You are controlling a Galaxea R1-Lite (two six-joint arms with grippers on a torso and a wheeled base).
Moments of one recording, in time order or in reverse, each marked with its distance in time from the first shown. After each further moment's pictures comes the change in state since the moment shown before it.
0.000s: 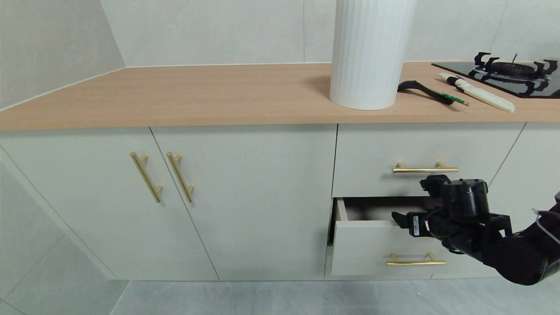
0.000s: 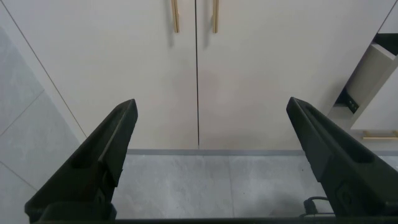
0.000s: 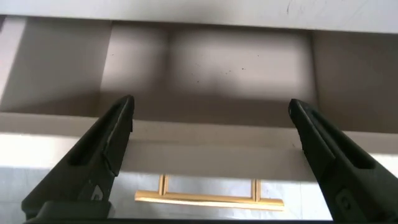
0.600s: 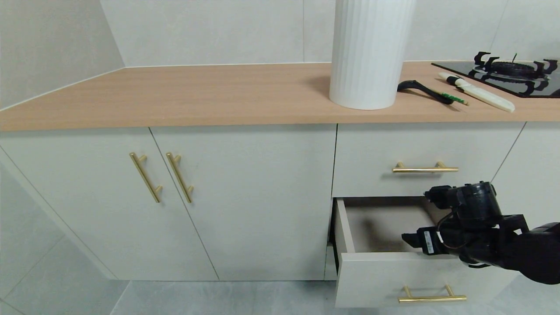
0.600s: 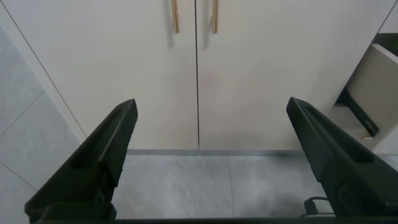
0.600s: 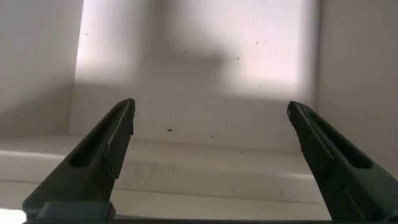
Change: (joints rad) left arm 0.000 0.000 0.000 0.000 0.000 0.000; right arm 0.002 -0.127 -0.010 0.313 0.027 -0.007
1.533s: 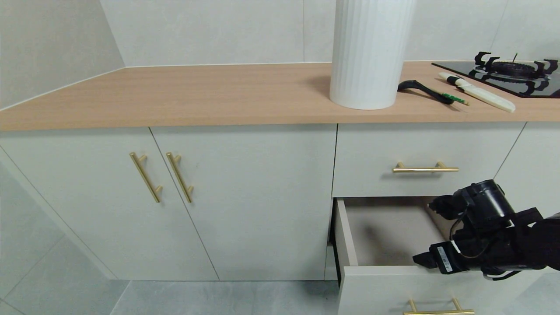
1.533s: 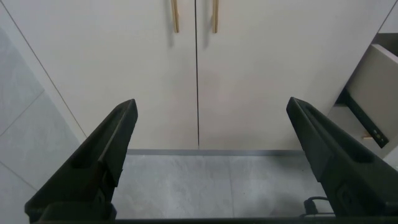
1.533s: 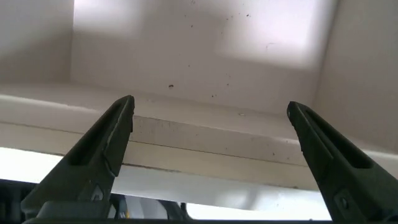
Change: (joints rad) left arm 0.000 0.000 0.000 0.000 0.000 0.000; right arm 0.010 -0.106 -0.069 0.421 0.059 -0.042
